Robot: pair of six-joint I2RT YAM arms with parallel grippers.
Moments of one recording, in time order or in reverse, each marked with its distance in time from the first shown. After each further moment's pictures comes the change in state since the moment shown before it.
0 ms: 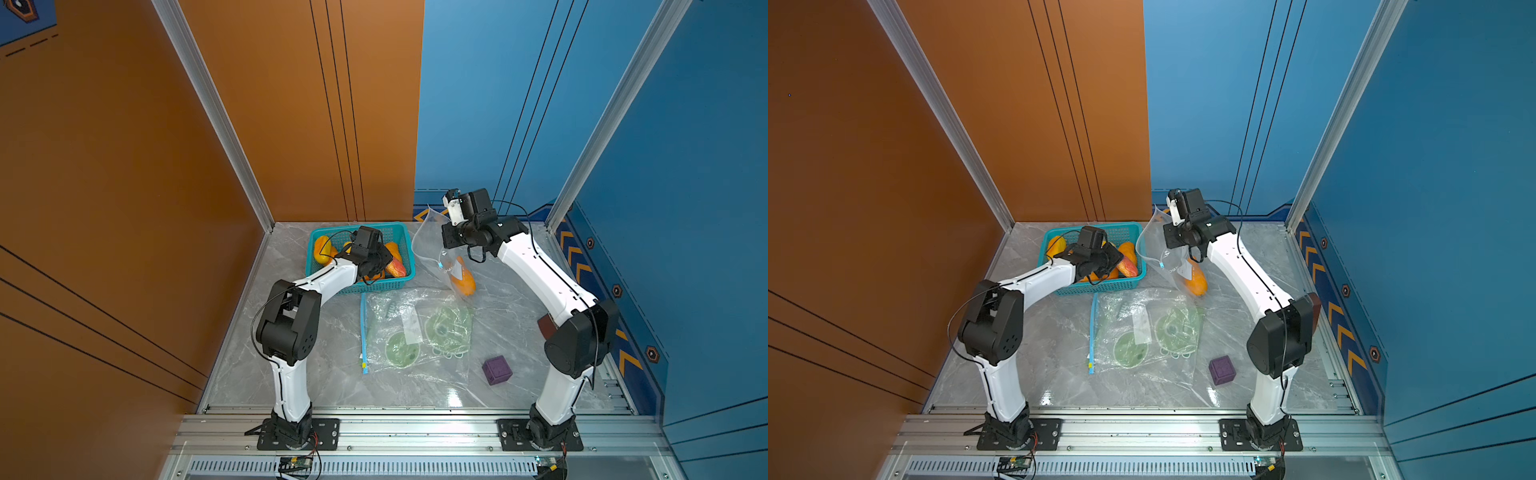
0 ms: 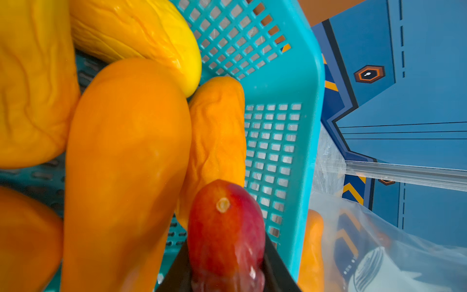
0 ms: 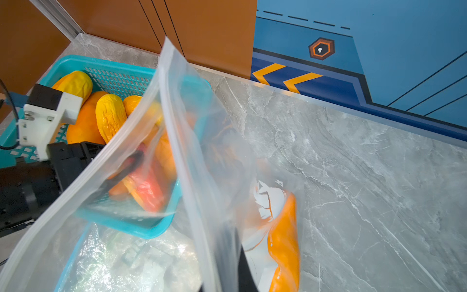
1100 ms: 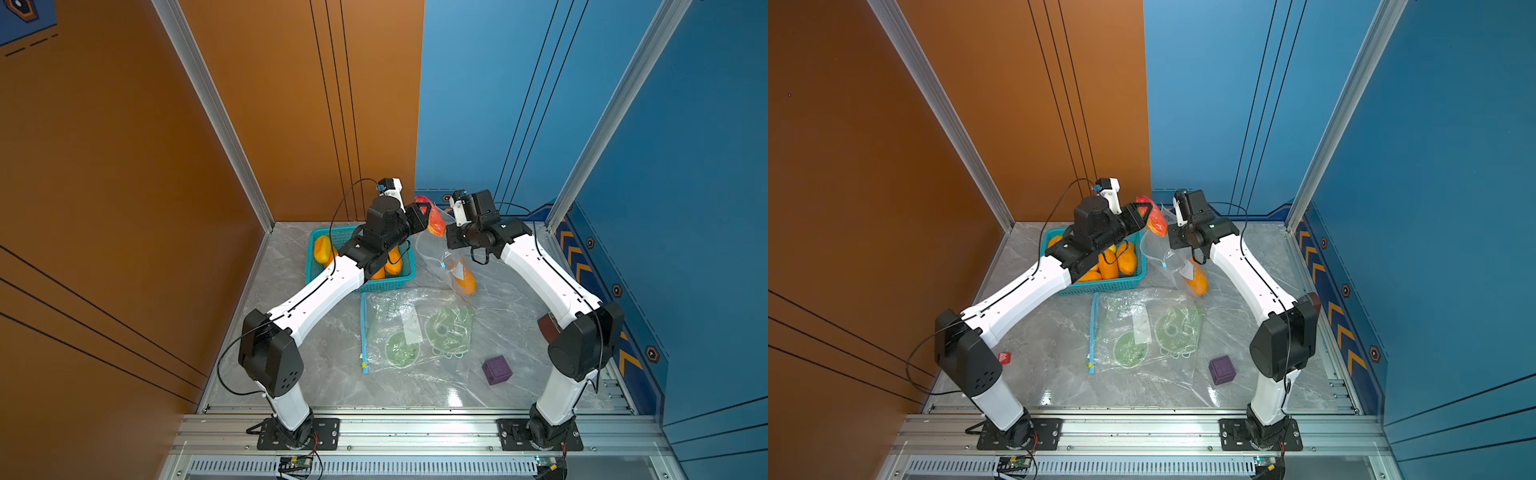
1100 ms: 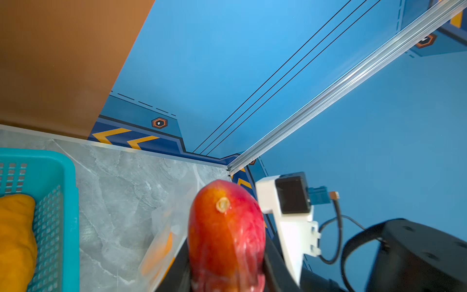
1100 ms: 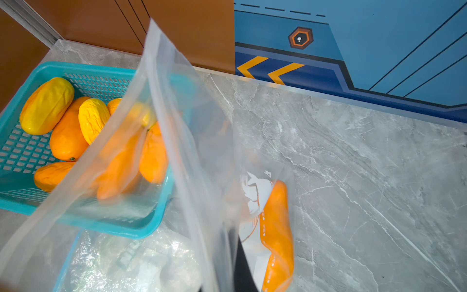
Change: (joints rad) left arm -0.229 -0.161 0.224 0.155 -0.069 0.262; right arm -0.001 -0.036 -0.034 -0.008 0.043 0.053
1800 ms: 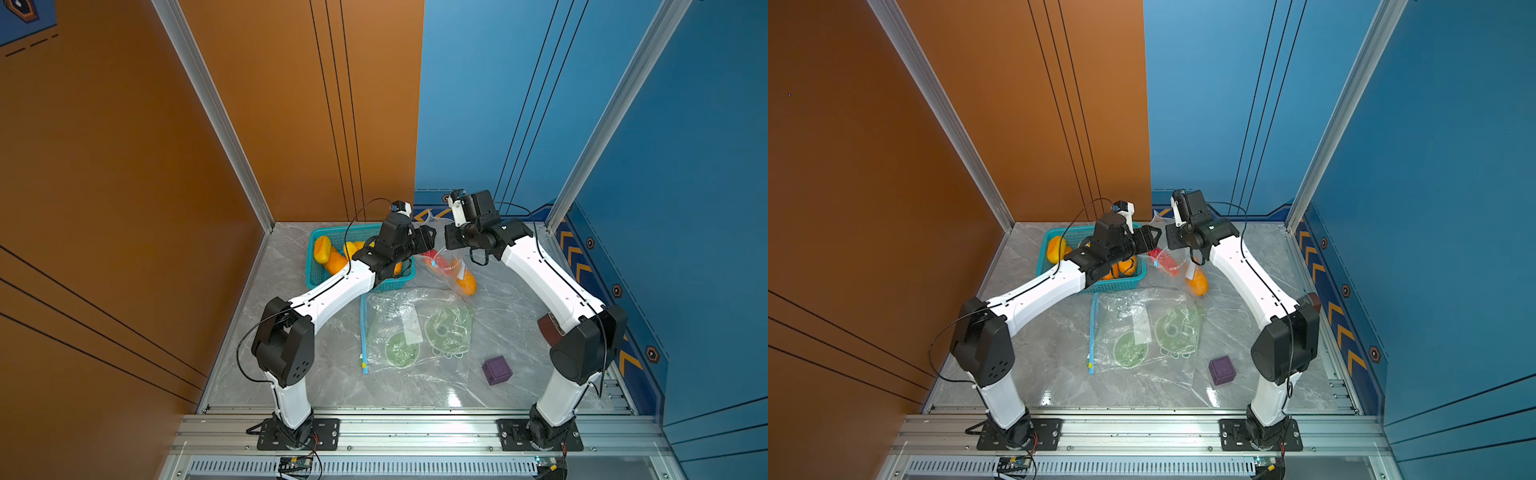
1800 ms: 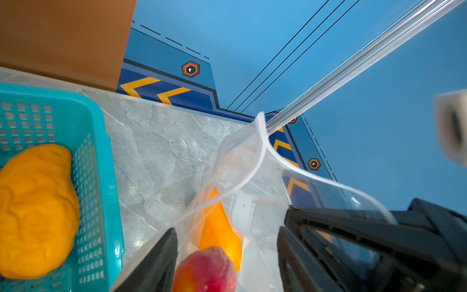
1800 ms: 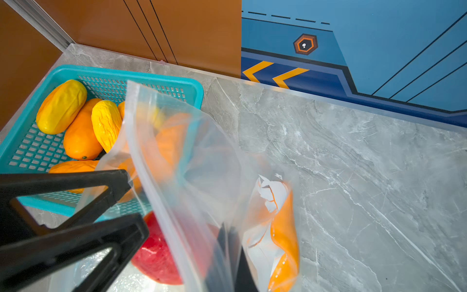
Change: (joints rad) left arm -0.010 0.057 -0.106 -0.041 0.020 0.068; right arm 0.011 -0.015 -0.001 0.000 0.000 0.008
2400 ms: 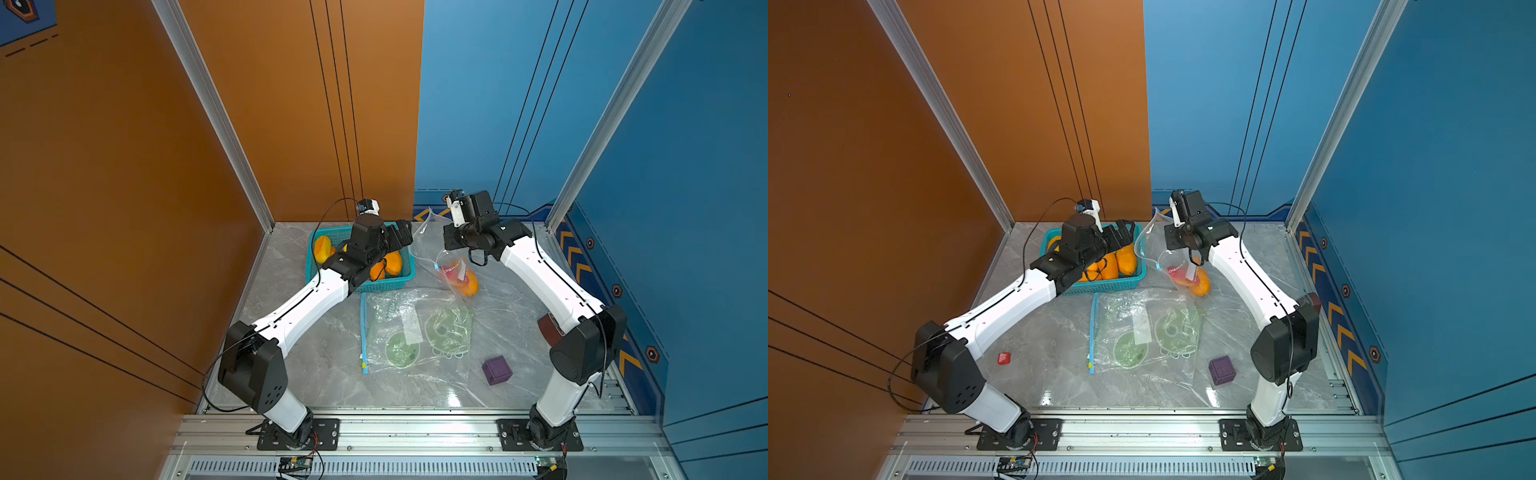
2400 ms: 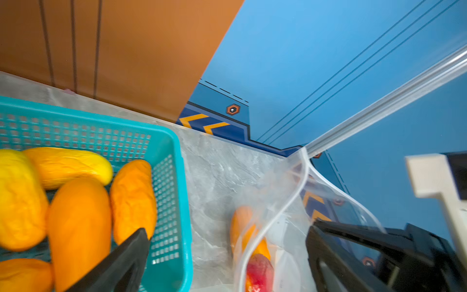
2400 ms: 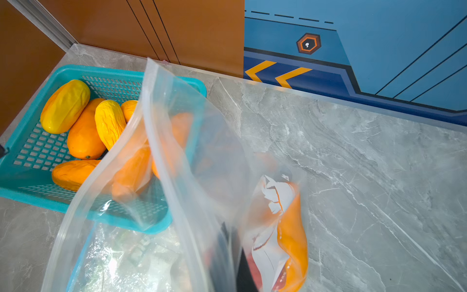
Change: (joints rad) left arm 0.119 -0.229 -0.159 -0.051 -0.161 0.018; right arm 0.013 0.000 0.000 0.000 0.000 0.008
